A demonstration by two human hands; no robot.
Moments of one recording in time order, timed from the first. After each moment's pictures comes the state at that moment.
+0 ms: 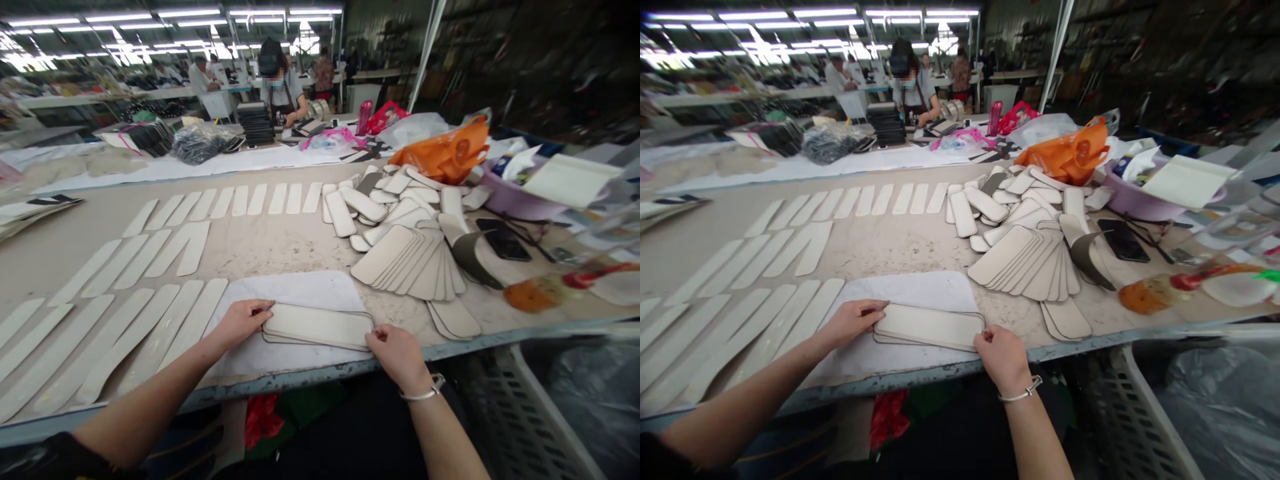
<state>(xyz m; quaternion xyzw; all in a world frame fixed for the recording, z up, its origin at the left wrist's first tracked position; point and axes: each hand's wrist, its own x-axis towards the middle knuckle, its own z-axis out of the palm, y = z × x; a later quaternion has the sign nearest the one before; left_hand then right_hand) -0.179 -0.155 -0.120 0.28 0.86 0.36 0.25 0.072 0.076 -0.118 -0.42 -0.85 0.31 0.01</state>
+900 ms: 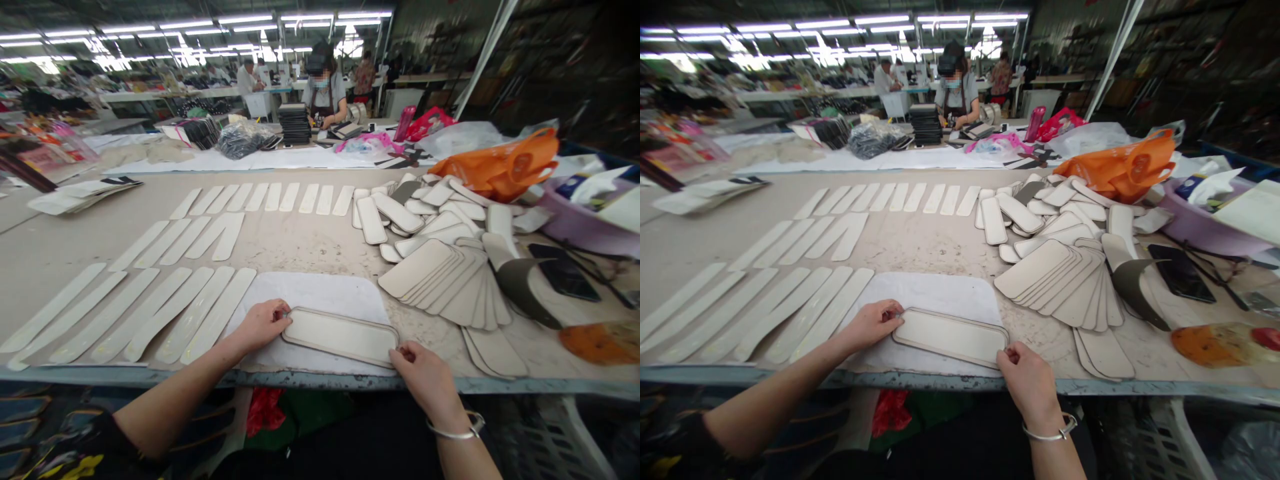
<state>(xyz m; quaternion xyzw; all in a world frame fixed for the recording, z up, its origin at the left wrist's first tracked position) -0.158 -0.168 -0.101 0.34 0.89 0.24 0.17 0.070 0.073 -0.112 -0.41 -0.86 0.30 -0.03</state>
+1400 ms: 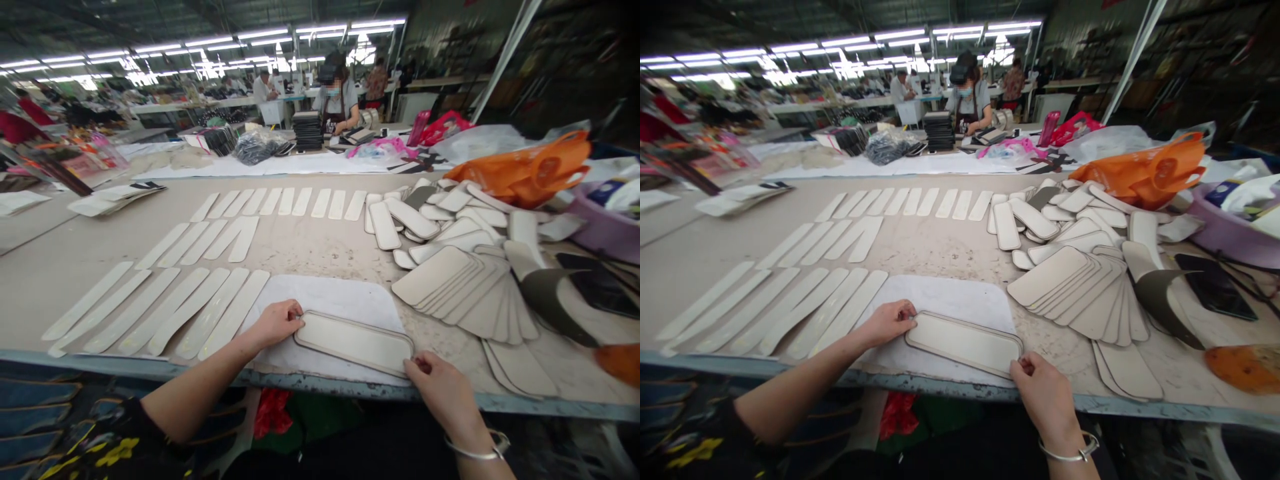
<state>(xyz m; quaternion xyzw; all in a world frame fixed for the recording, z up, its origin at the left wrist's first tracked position) -0.166 -0.167 -0.107 0.34 0.89 0.24 0.19 0.070 0.073 -0.113 -0.40 -0.87 0.29 -0.05</state>
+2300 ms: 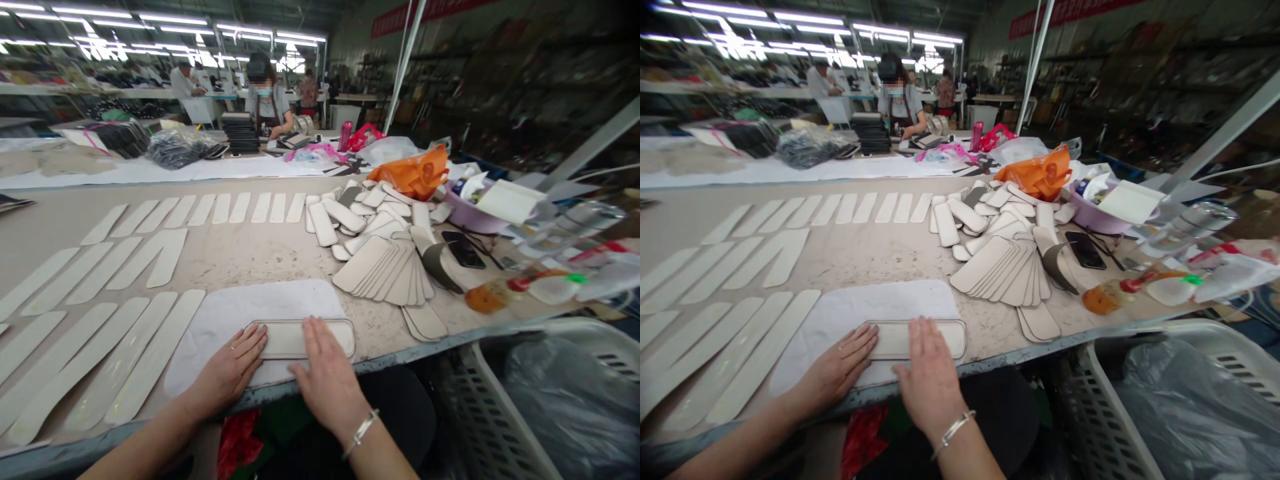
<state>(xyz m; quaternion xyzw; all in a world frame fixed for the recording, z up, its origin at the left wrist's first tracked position) -0.130 -0.184 -0.148 0.67 0.73 0.12 -0.05 0.047 -0.008 -0.092 -0.17 -0.96 0.19 0.10</state>
